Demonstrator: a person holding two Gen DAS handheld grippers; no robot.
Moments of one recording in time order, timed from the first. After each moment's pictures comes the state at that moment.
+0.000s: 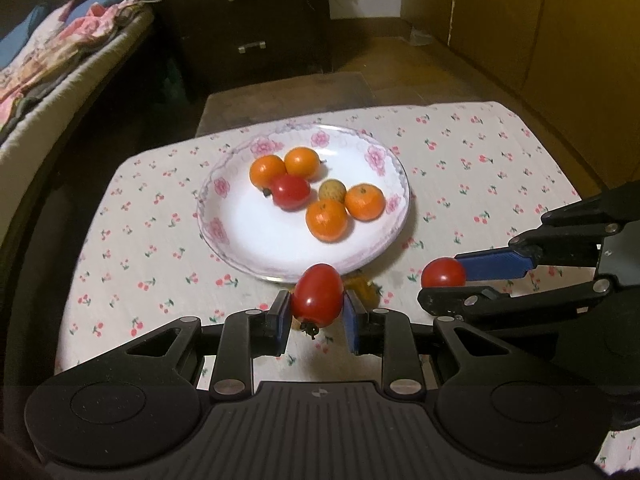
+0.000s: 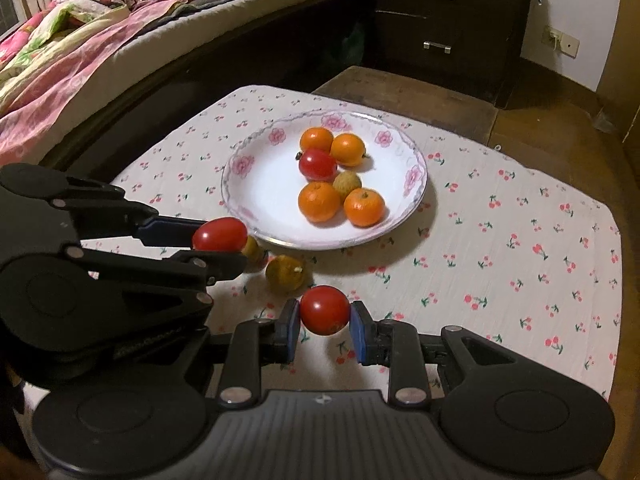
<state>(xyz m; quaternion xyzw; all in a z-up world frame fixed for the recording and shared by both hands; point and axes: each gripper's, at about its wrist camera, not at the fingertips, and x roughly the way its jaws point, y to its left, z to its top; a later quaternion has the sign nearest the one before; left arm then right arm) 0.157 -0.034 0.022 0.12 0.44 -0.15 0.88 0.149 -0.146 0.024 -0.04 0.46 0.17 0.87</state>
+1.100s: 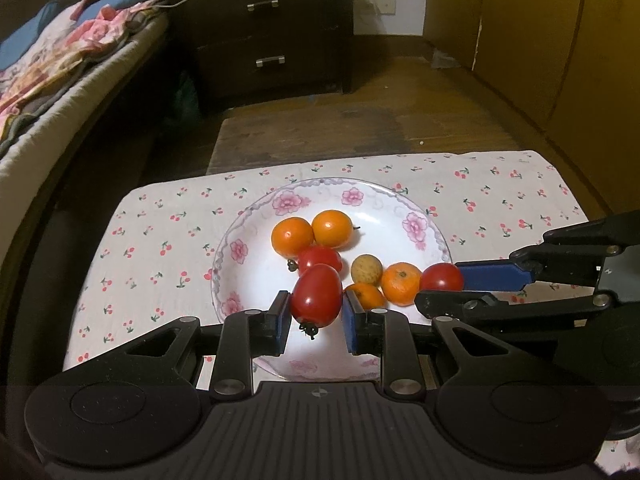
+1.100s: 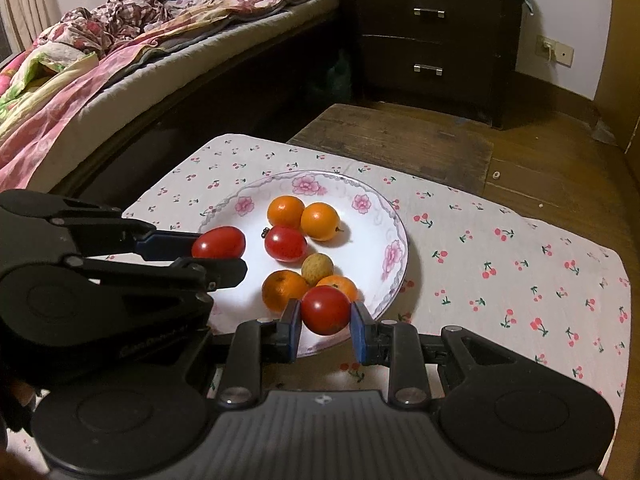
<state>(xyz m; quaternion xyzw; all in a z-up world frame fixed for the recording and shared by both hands) 0.219 -0.036 0.027 0.10 0.43 -0.13 0.89 0.212 -0.155 0.025 -0.01 0.43 0.17 0.88</state>
